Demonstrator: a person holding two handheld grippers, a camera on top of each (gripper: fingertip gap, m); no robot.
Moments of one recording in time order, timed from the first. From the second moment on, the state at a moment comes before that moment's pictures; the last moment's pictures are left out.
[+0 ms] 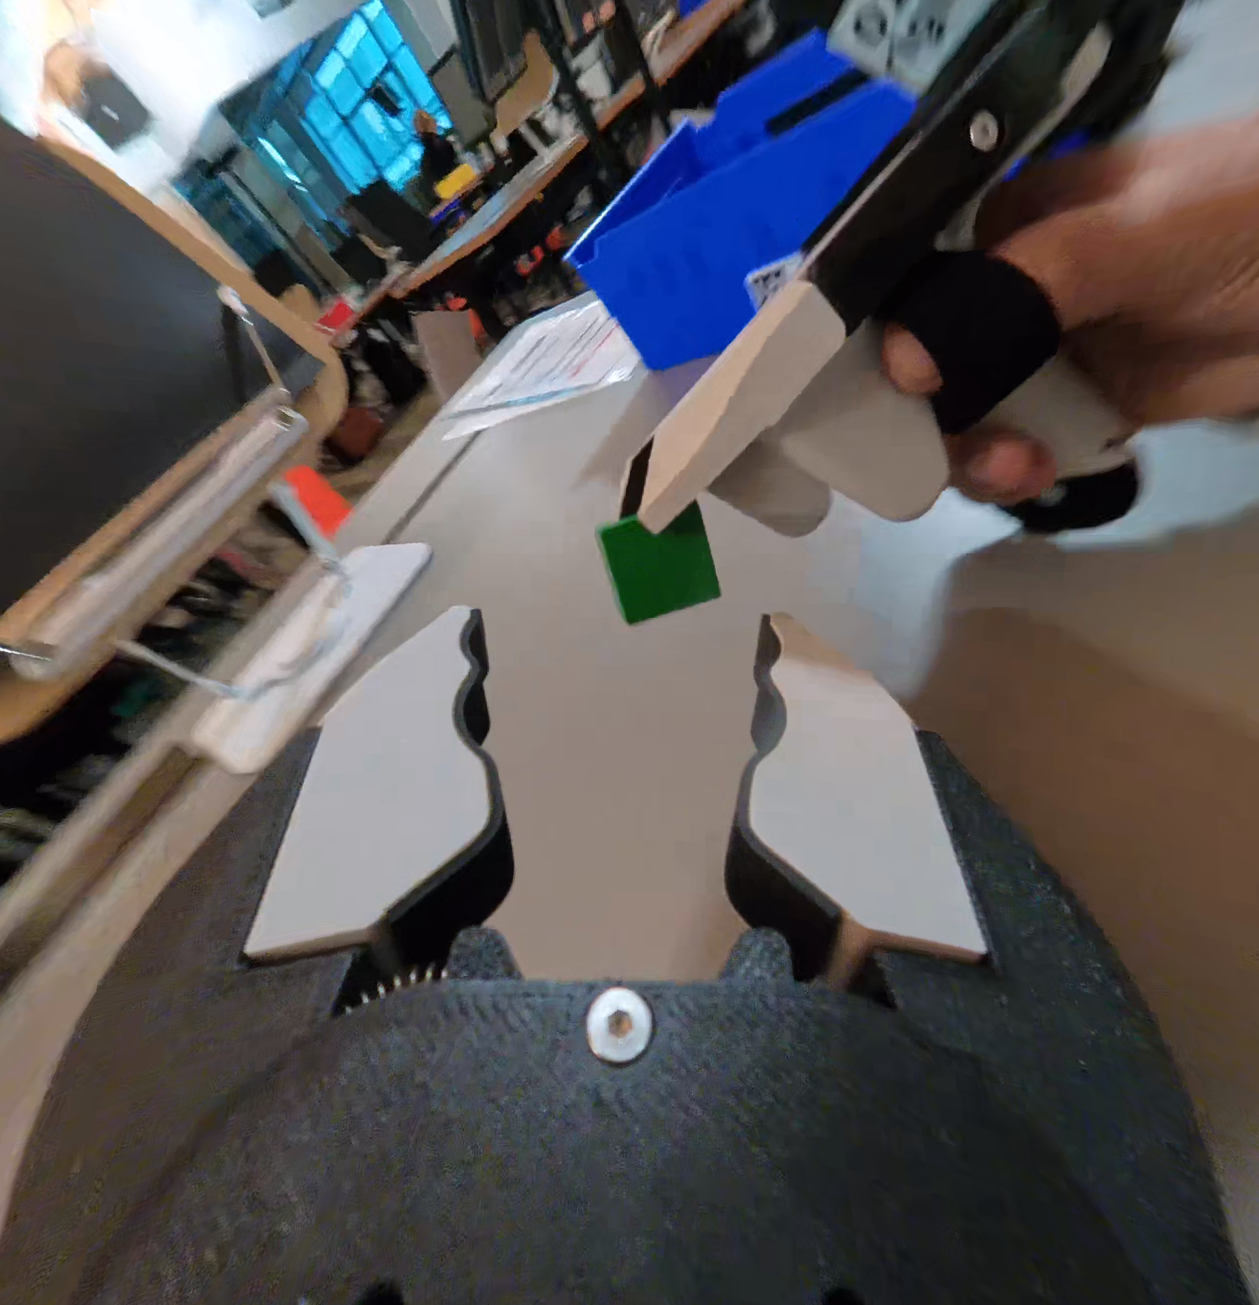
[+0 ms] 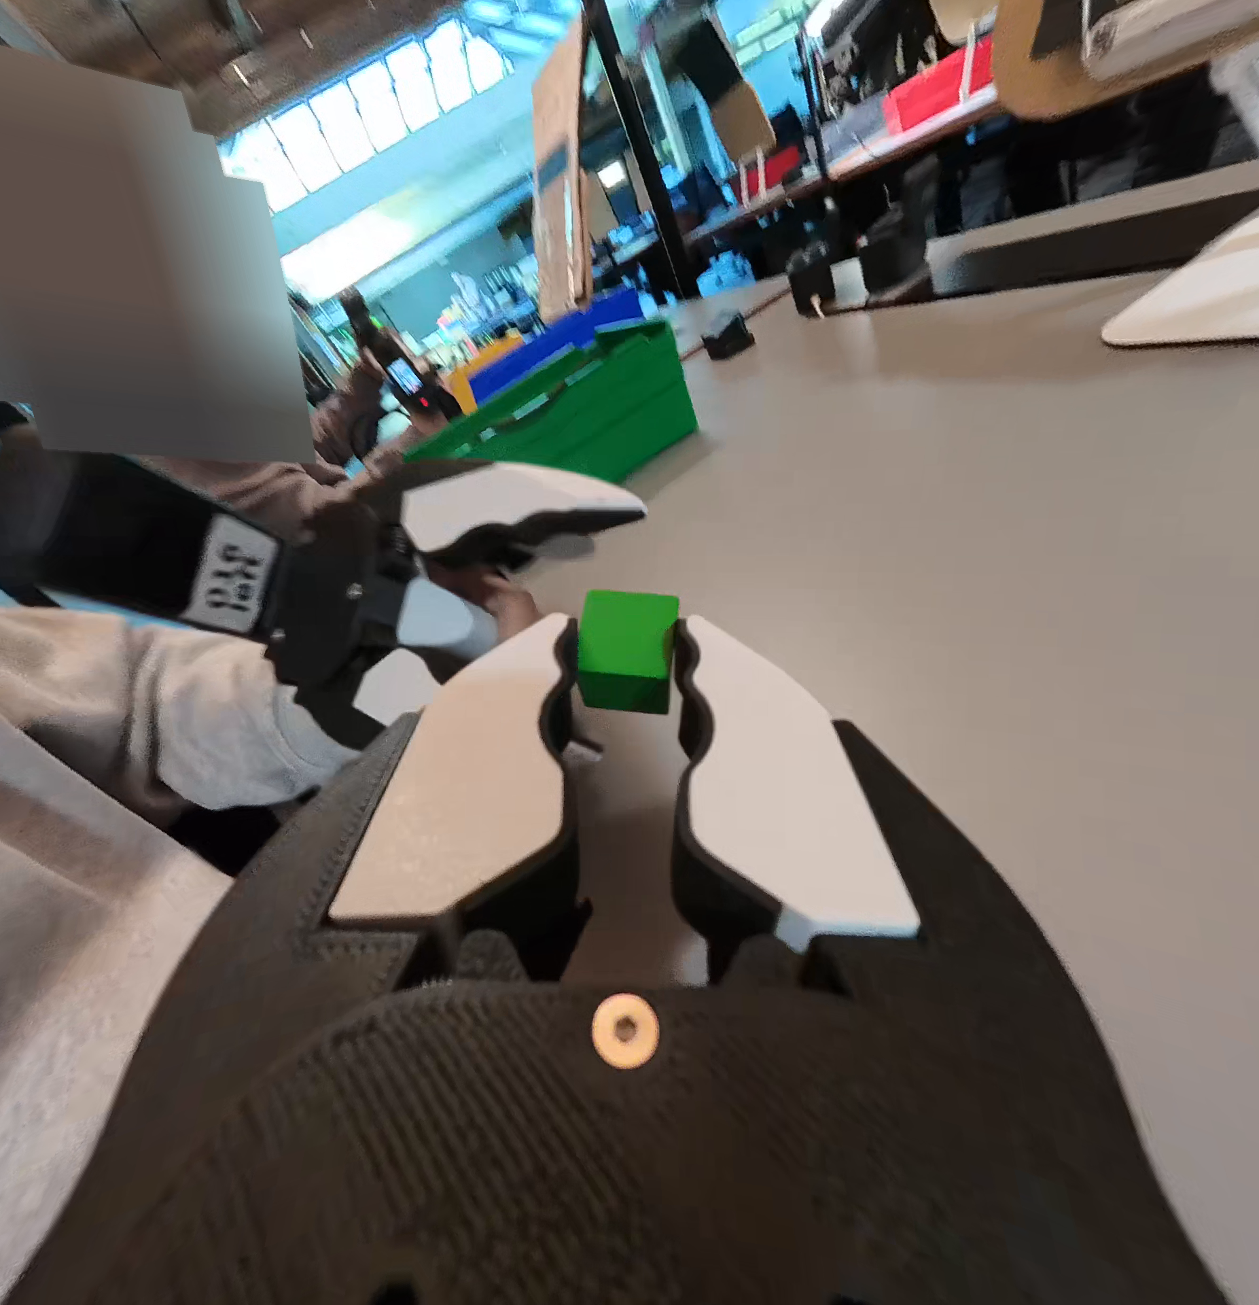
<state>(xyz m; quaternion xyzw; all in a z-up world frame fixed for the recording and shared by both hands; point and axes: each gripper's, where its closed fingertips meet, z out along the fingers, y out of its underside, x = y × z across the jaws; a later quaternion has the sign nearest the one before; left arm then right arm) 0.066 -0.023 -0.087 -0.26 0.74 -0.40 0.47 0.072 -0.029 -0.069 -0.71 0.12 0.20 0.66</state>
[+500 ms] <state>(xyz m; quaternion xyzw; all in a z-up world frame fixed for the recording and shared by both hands) 0.048 -0.035 -0.054 -0.39 0.48 -0.78 -0.09 0.062 -0.035 -0.035 -0.60 0.10 0.30 0.73</state>
